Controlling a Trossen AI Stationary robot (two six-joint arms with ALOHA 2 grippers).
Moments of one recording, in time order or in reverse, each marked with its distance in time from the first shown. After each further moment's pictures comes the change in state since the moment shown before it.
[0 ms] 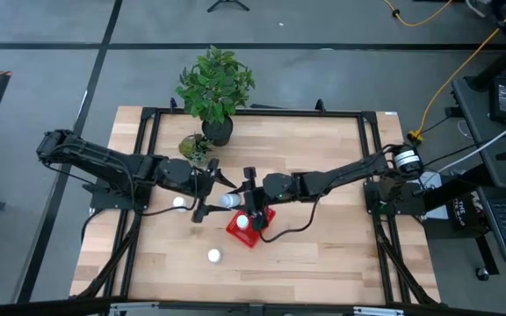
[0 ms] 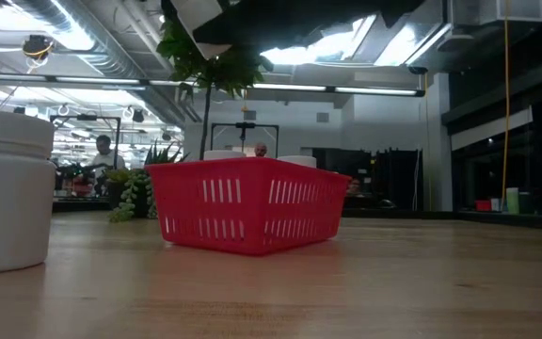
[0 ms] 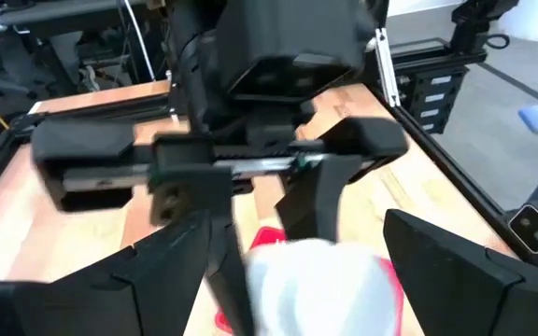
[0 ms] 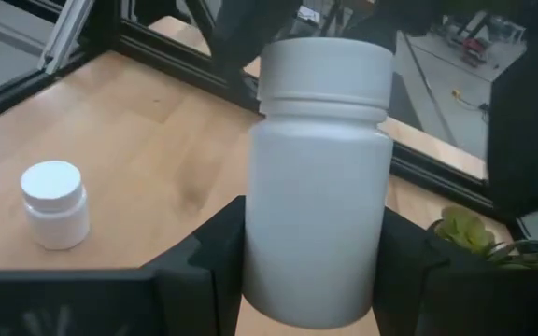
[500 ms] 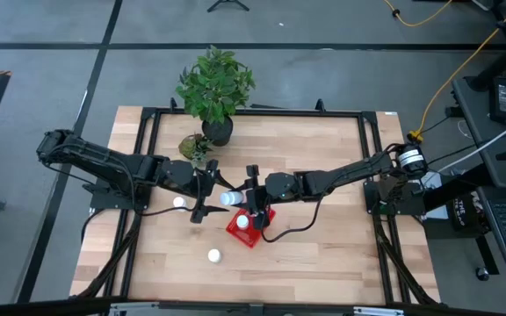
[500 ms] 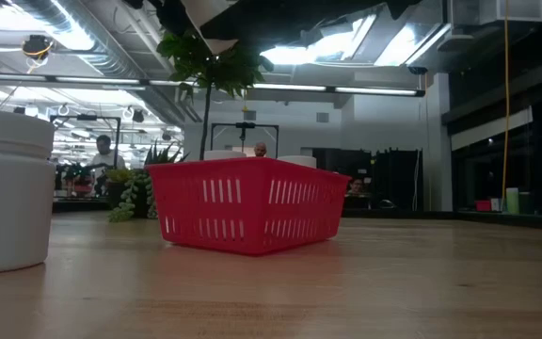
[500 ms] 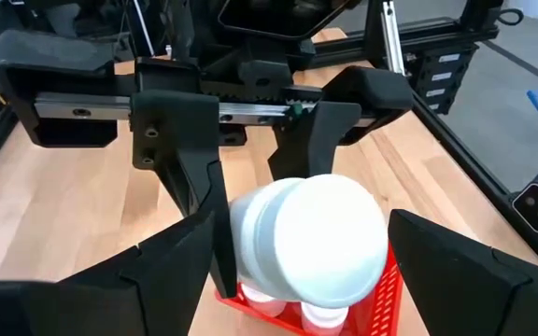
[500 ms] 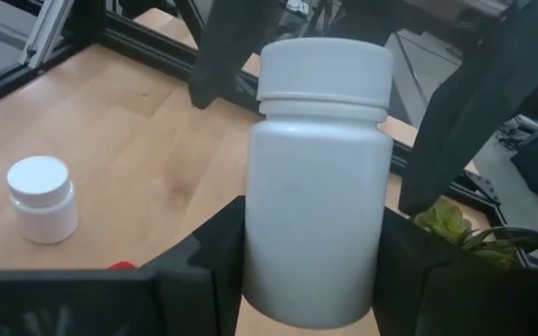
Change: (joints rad) left arm 0.000 0.000 0.000 -0.060 -0.001 -0.019; right arm 0.004 -0.033 -0.001 -0.039 0.043 -0.001
